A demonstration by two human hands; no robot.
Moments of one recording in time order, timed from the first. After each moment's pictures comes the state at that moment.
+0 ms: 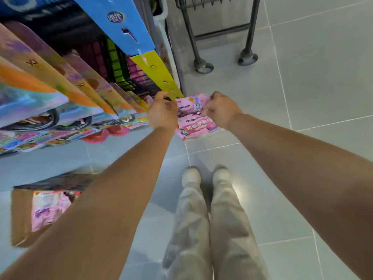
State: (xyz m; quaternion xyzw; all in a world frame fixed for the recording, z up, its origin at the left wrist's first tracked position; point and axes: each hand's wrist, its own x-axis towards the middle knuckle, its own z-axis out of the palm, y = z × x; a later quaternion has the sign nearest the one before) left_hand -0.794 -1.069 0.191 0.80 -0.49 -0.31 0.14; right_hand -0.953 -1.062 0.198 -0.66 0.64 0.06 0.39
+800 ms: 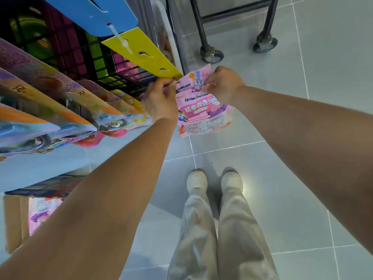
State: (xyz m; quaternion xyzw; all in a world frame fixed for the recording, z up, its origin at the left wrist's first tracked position) left_hand -0.788 -1.103 0.118 0.79 -0.51 -0.24 0.23; right_hand -0.948 -1.132 0.133 -0.66 0.64 0.04 0.40
